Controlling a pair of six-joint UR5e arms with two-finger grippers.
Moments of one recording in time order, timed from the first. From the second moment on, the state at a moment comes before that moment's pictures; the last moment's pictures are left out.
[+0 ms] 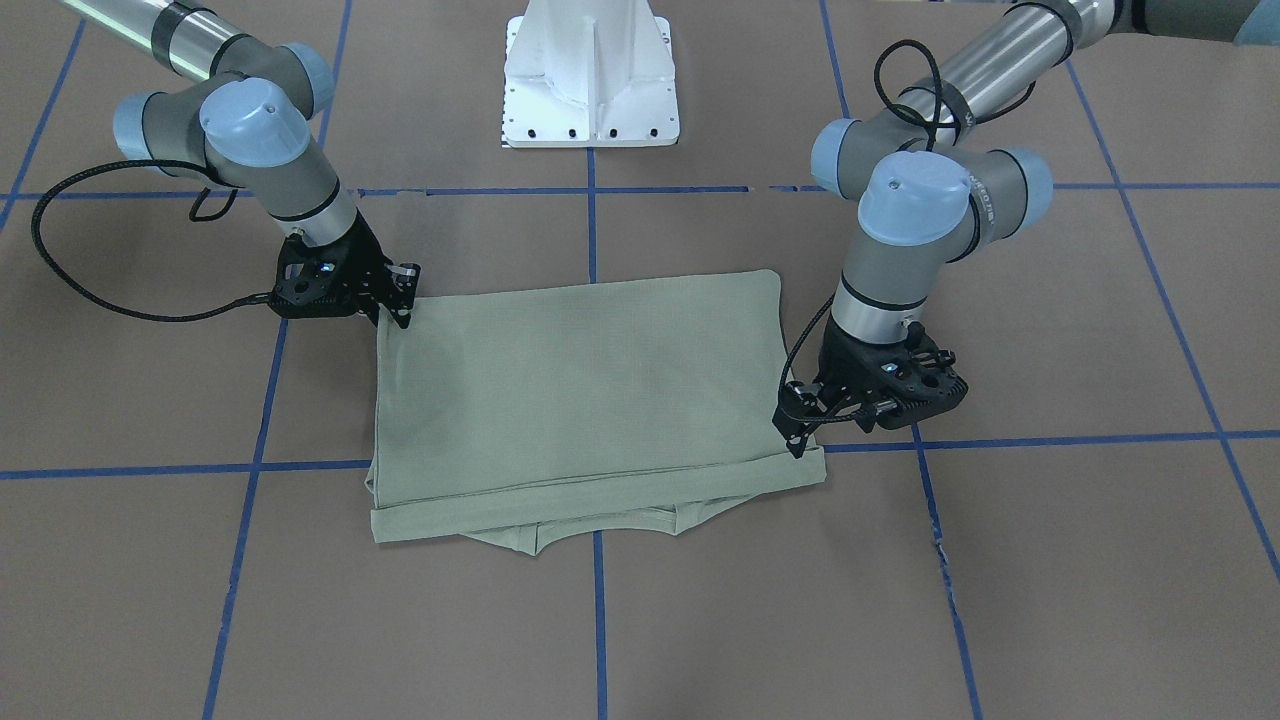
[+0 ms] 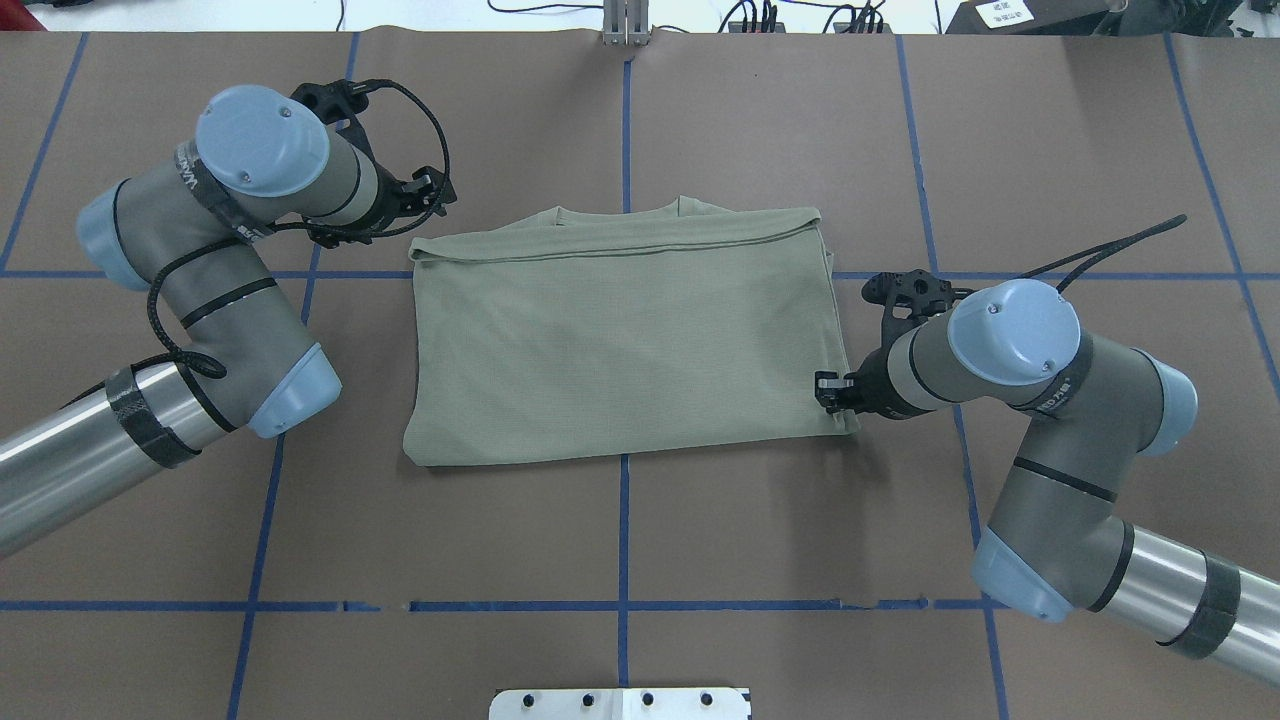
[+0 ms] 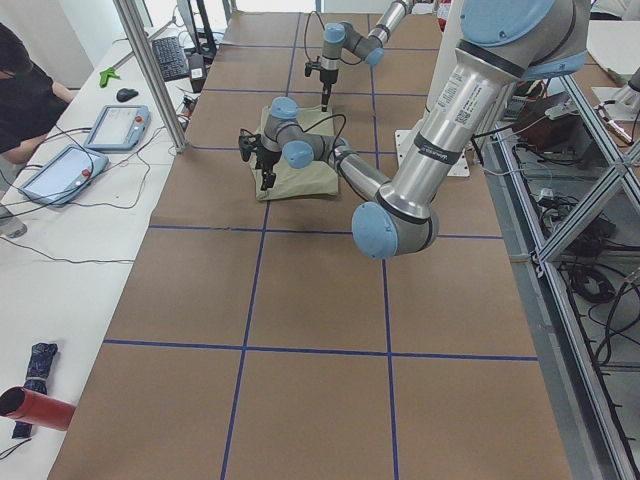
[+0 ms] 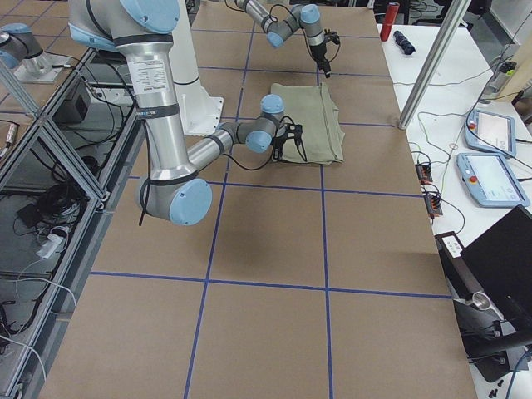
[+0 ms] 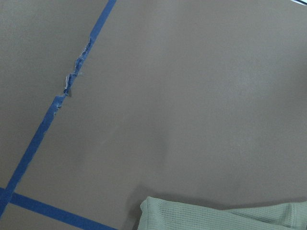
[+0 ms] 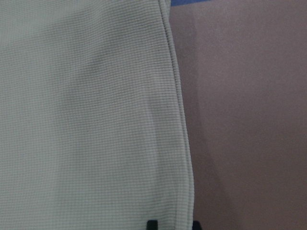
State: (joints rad) left arm -0.77 -2.13 -1.52 -1.92 -1.77 -1.41; right arm 0.57 -1.32 1.77 -1.15 1.89 1.29
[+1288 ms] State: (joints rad) left arm -0.77 -2.13 -1.54 -1.92 -1.75 -1.41; right arm 0.30 -1.78 2.19 -1.15 1.91 1.33
